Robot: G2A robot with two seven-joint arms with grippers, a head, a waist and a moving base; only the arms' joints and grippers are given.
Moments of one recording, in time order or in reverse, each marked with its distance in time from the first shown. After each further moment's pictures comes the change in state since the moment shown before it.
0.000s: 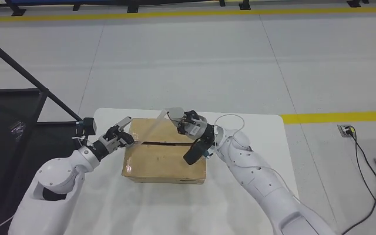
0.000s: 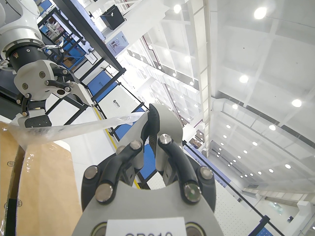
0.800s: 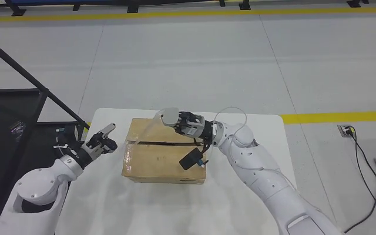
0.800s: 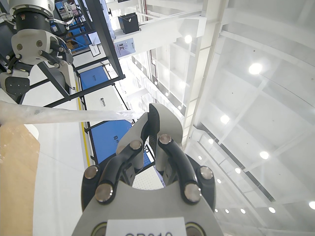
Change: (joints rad) left arm 0.126 0.028 -0.151 -0.031 0.124 -0.036 -0.039; right arm 0.000 0.038 0.017 -0.137 -0.207 0.152 0.030
